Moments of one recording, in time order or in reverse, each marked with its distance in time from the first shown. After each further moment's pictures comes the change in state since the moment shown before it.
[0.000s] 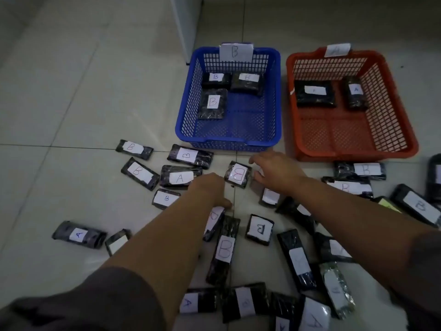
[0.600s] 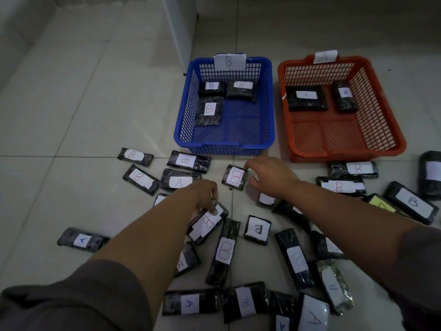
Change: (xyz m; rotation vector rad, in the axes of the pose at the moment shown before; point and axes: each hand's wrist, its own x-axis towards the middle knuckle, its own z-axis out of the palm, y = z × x) left_hand -0.008 -0.024 -0.002 -0.497 -0.214 -0.016; right_hand -0.009 -0.006 -0.001 0.020 0.042 -0.028
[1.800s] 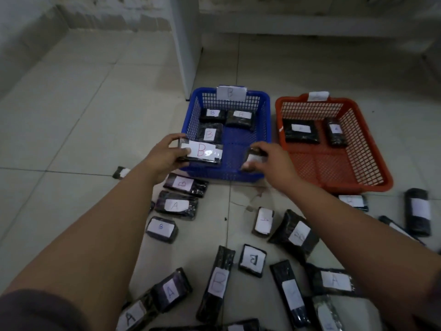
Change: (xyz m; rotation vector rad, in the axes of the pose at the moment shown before) left_hand -0.024 -0.013 -0.114 -1.121 0.484 0.290; right_hand 0.042 0.005 -0.061 0.678 0.293 0.299
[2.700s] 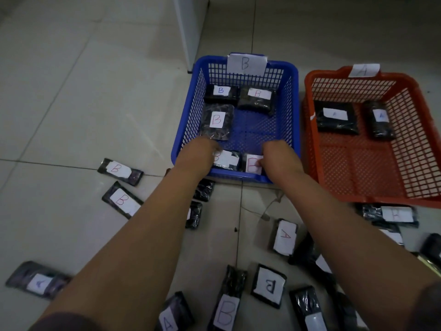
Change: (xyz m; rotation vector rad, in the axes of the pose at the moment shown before) left_hand 0.101 -0.056 0.043 1.209 -0.065 0.276; right_hand 0.080 0.039 0.057 -0.687 -0.166 0.116
